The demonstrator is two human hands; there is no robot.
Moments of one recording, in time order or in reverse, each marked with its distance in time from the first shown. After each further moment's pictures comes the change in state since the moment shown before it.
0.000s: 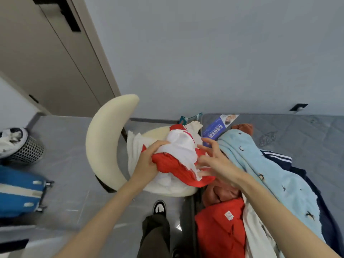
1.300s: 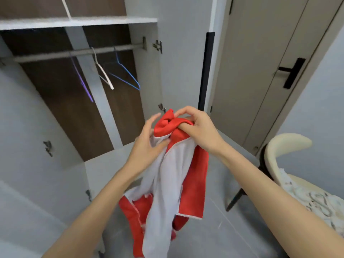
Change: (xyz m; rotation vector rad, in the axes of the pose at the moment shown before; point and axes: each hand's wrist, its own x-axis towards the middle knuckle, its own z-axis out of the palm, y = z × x) left_hand -0.615 0.160 -0.279 0.270 0.999 -0.082; right_hand -0.382 0.021 0.544 -0.476 -0.901 -0.977
